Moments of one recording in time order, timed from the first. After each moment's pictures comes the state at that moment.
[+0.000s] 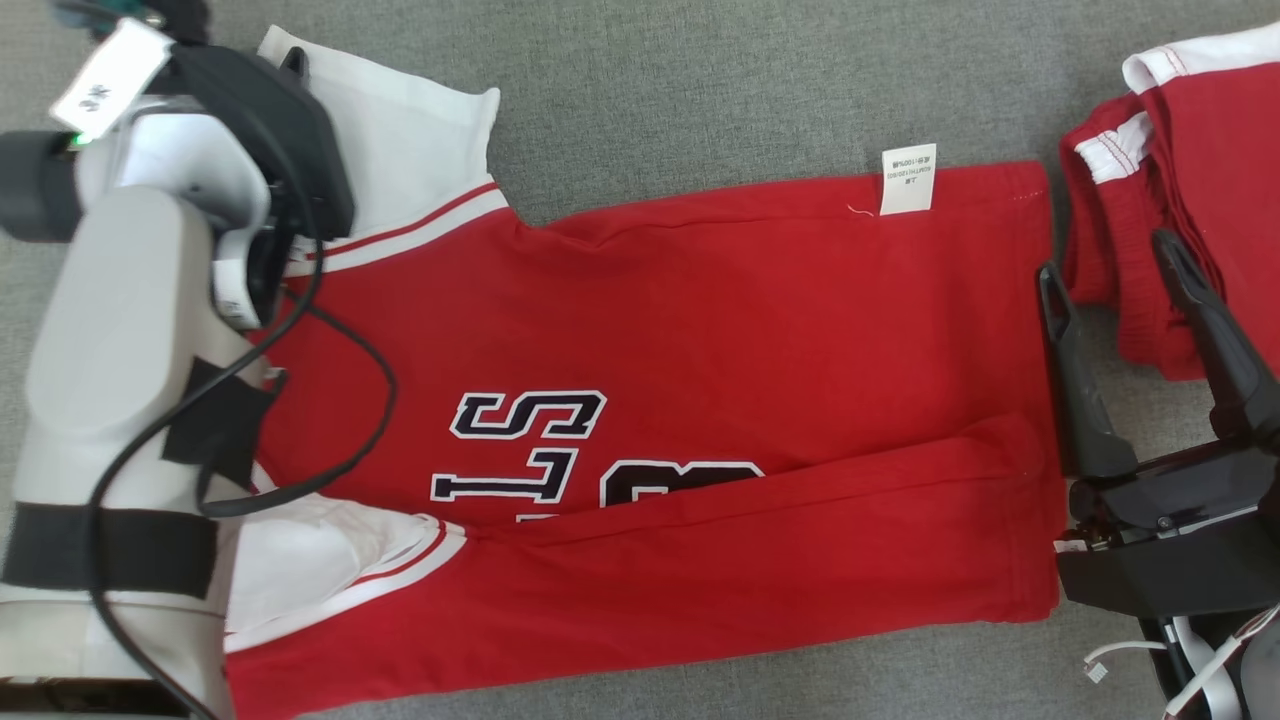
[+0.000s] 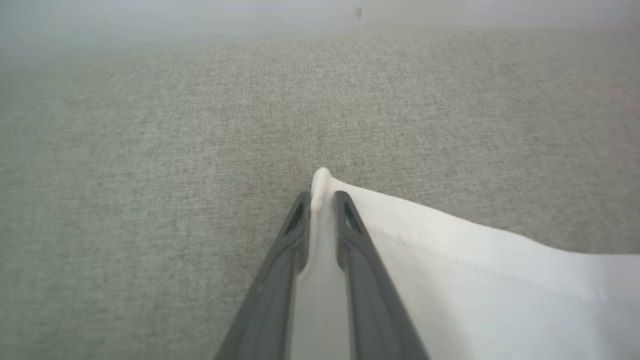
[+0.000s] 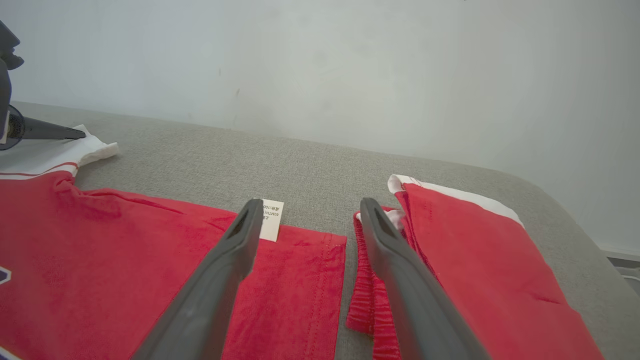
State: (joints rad) left arm -1.05 0.10 -0.19 0.72 -0.14 0.03 0.43; right arm -0.12 -0.30 0.07 -0.46 0.17 -0.08 0.08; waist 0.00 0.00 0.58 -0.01
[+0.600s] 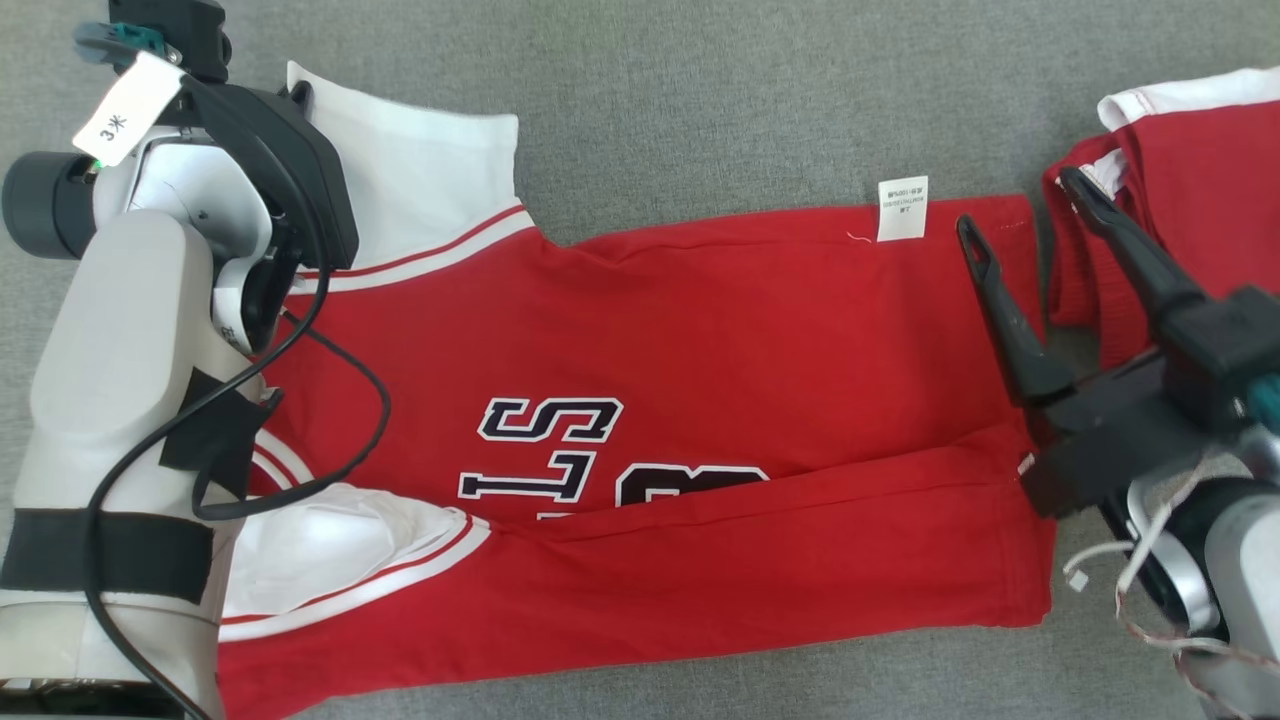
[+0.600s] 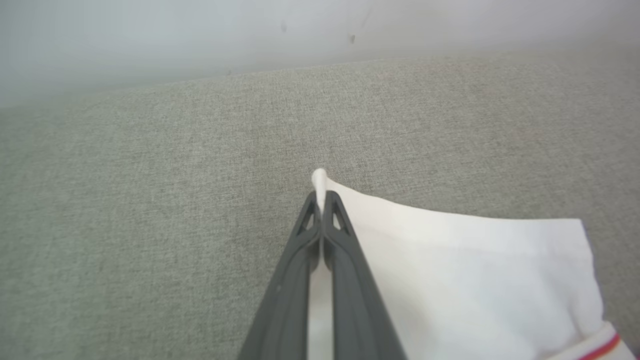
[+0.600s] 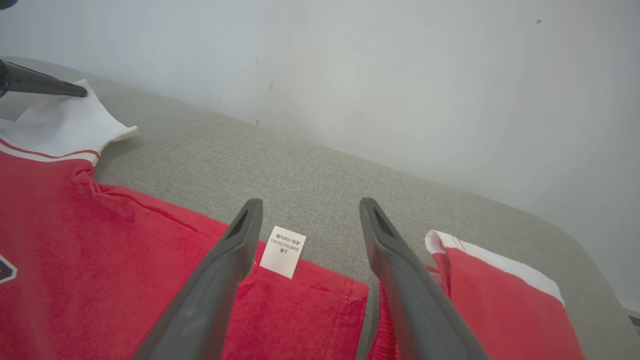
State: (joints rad) left arm -1.06 0.11 -0.21 0.80 -0.16 -0.05 0.34; right arm -0.33 -0.35 0.16 -0.29 0.17 0.01 0.19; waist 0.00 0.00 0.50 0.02
